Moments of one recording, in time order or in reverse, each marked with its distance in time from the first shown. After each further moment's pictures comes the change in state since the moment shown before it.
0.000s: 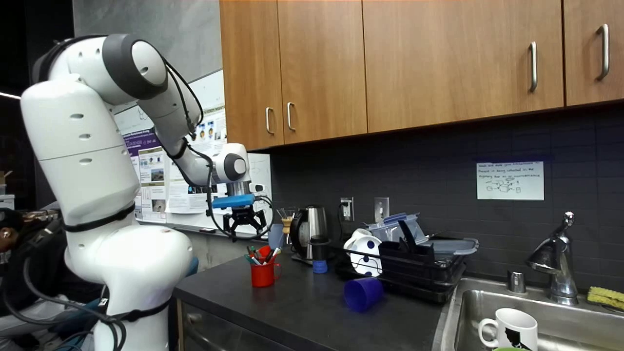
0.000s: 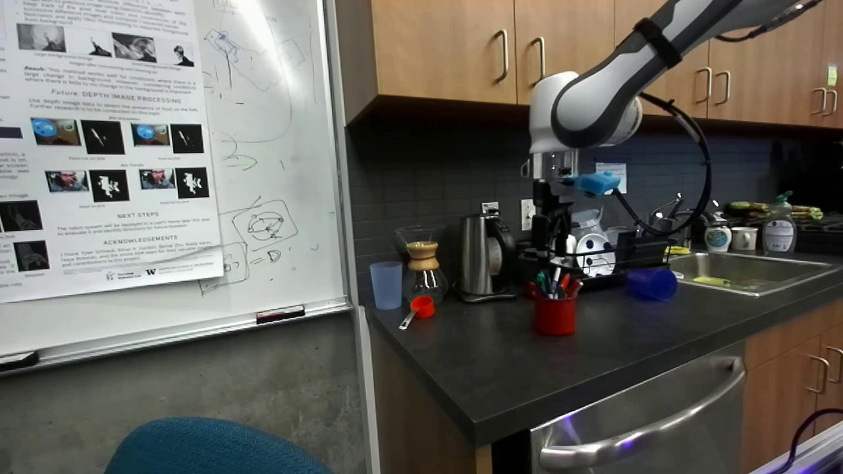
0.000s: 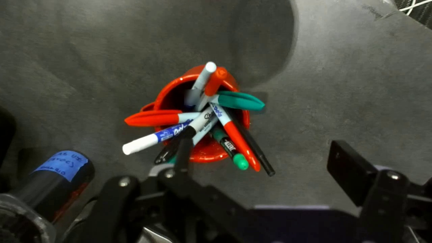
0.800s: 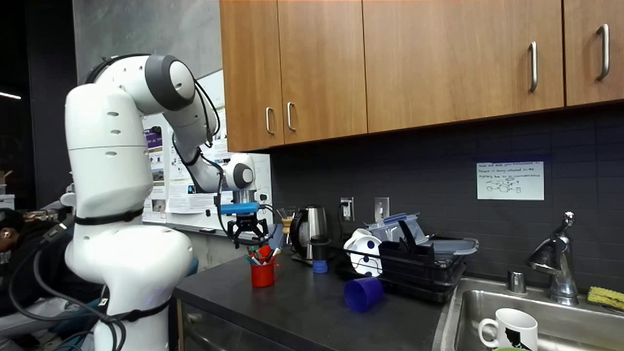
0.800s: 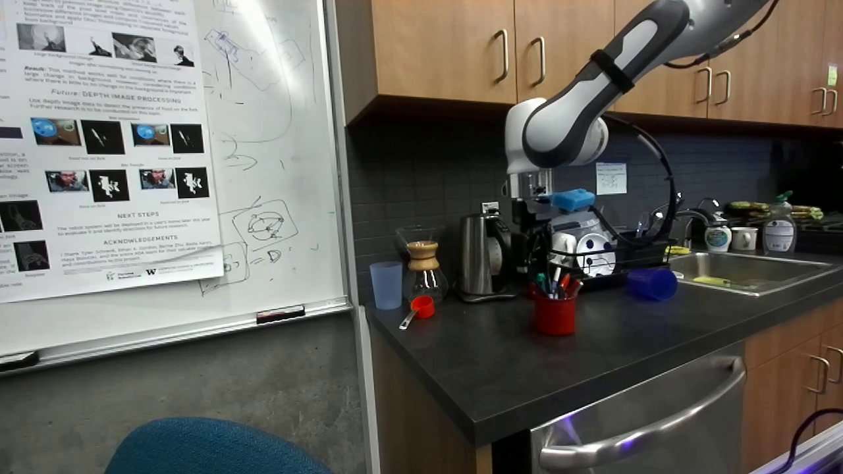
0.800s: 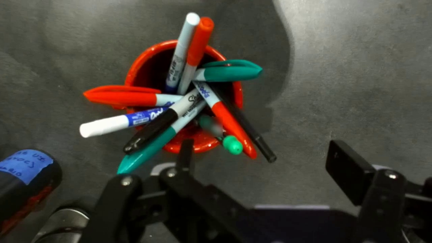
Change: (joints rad) arm -0.001 0.189 0.013 0.122 -0.001 0.002 0.013
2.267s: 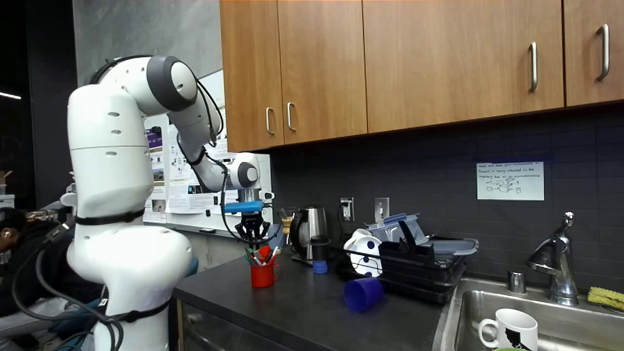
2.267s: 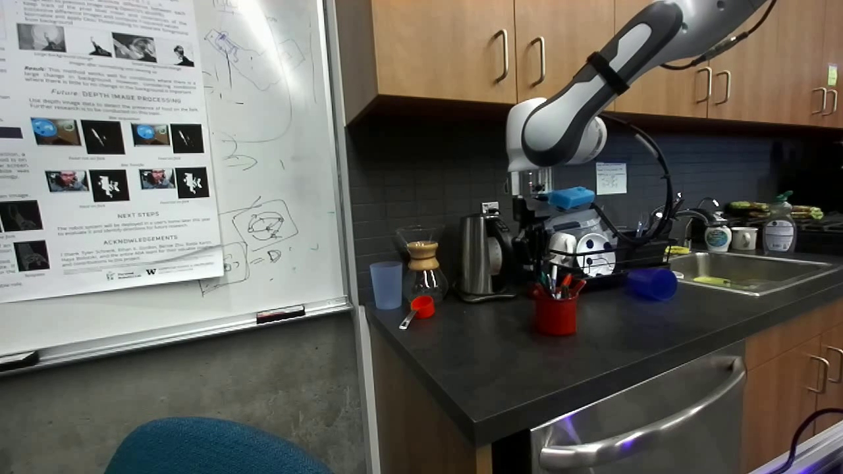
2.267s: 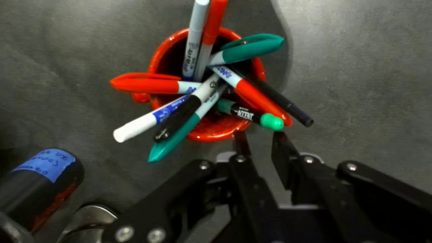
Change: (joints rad) arm -0.032 0.013 -0.003 0.026 -0.009 0.000 0.025
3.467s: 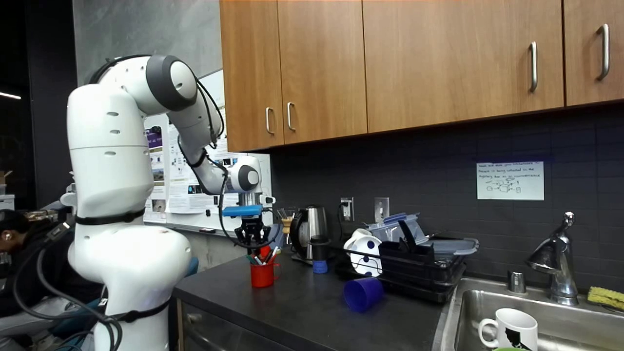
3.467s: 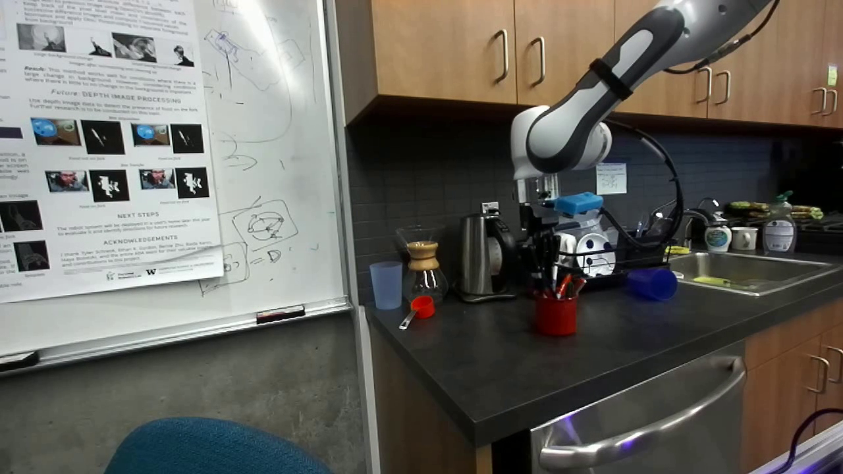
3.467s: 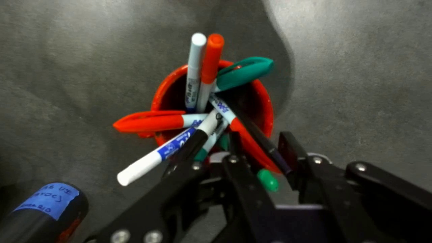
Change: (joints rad) arm -0.015 -0.001 0.002 -0.033 0.003 -0.016 0.032
